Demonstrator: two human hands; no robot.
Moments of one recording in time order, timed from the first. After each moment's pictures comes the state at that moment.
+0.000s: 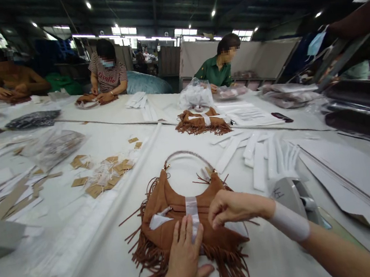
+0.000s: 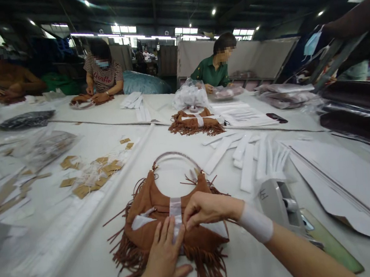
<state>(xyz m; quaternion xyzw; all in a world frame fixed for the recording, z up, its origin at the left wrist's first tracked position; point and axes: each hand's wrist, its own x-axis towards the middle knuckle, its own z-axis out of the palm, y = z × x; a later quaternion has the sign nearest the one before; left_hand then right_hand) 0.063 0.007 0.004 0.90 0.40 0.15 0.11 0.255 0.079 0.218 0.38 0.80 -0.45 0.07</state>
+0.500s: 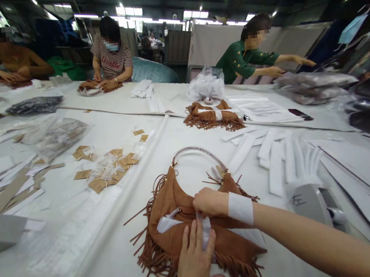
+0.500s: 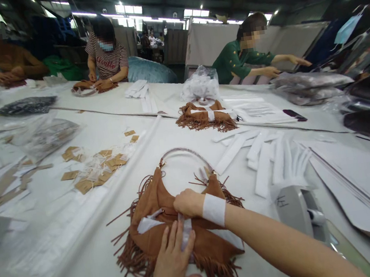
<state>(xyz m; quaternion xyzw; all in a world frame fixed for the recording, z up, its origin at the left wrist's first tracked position) 0.066 0.008 -0.002 0.89 0.42 0.16 0.13 0.191 0.154 0.124 0.39 0.87 -0.13 0.29</state>
